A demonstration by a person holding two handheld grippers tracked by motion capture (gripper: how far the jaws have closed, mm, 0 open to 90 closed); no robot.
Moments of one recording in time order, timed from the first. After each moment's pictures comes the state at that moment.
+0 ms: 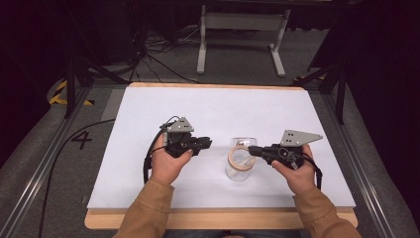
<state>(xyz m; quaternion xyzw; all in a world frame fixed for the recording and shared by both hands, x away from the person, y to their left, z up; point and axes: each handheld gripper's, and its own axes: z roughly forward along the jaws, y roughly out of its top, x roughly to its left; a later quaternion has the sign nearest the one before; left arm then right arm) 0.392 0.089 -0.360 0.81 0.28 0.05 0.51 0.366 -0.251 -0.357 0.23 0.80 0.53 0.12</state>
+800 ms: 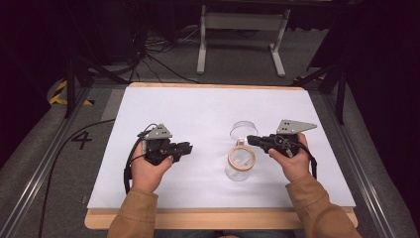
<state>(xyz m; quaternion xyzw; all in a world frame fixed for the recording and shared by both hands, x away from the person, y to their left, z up) 0.376 0.130 -0.367 0.80 0.33 0.06 0.49 0.397 -0.251 -0.361 0.25 0.80 0.53 0.13</state>
